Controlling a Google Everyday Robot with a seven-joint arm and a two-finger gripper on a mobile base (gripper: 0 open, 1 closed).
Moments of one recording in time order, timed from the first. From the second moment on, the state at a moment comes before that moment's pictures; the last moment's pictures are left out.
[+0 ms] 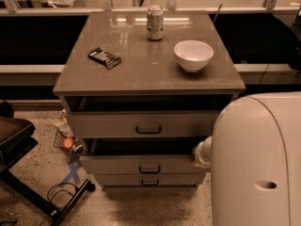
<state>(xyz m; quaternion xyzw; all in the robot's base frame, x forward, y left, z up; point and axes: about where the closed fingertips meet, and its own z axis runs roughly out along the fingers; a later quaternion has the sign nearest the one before) 0.579 -0.209 0.433 -0.67 0.72 -0.08 0.18</state>
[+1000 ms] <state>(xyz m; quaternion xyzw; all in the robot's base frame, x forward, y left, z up) 0.546 -0.209 0.442 -0.66 0.73 -0.07 0.18</state>
